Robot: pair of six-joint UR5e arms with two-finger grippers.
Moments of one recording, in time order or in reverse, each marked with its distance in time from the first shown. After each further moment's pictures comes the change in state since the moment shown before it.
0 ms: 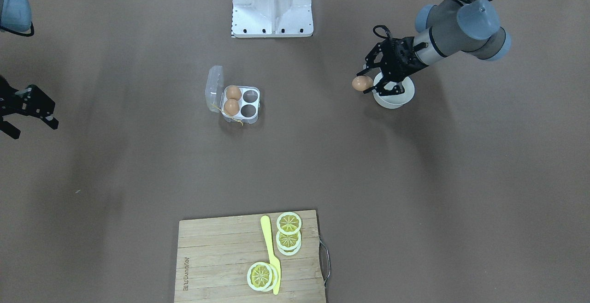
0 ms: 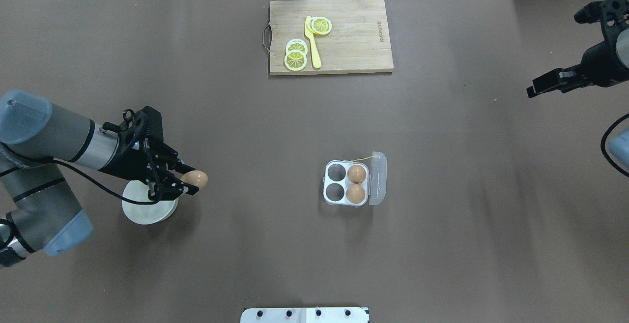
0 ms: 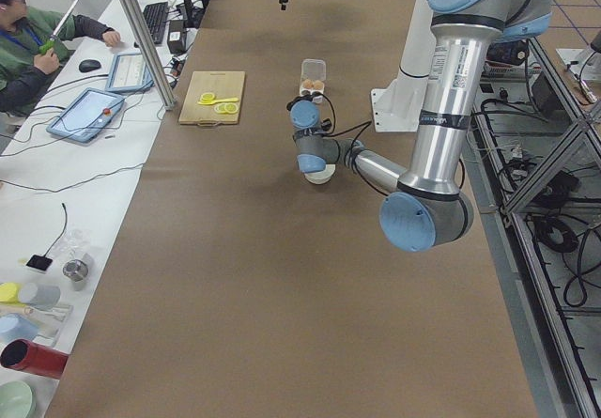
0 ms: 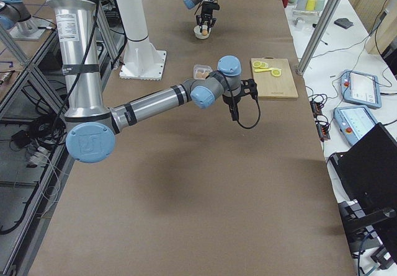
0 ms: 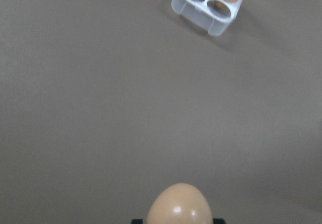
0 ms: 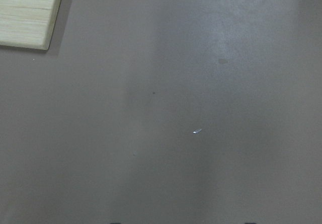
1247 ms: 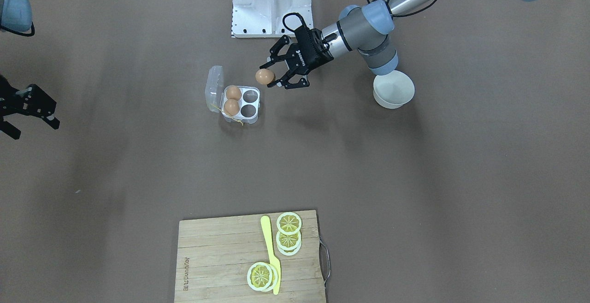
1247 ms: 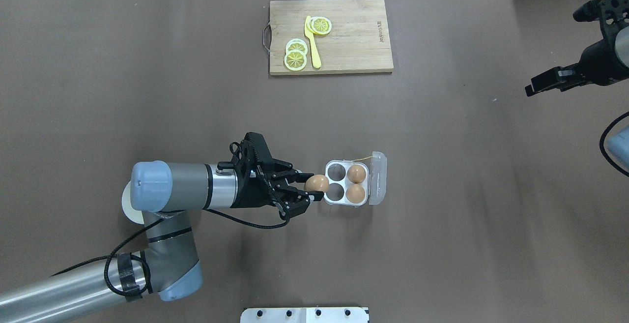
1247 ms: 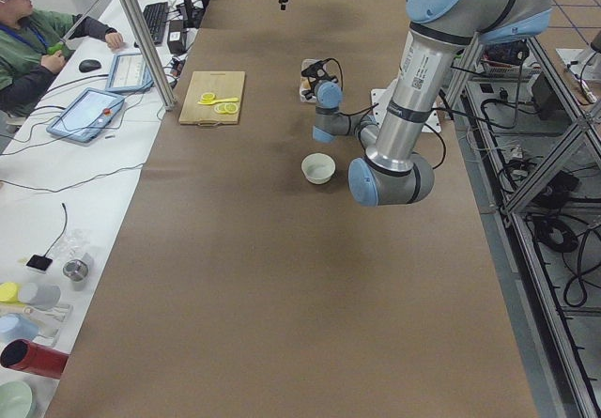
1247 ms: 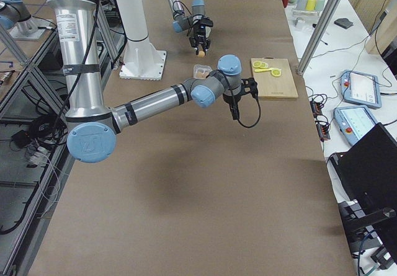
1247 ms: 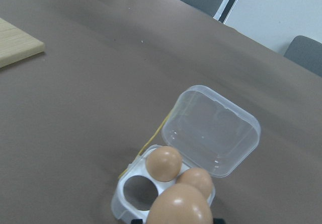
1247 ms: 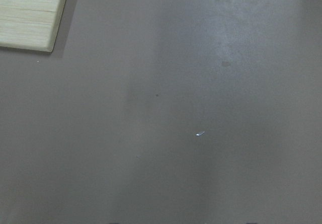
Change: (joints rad) left arm 0.304 -0.307 0.249 -0.397 0.500 -0.282; right arm 0.000 0.004 0.001 0.002 0.001 0.000
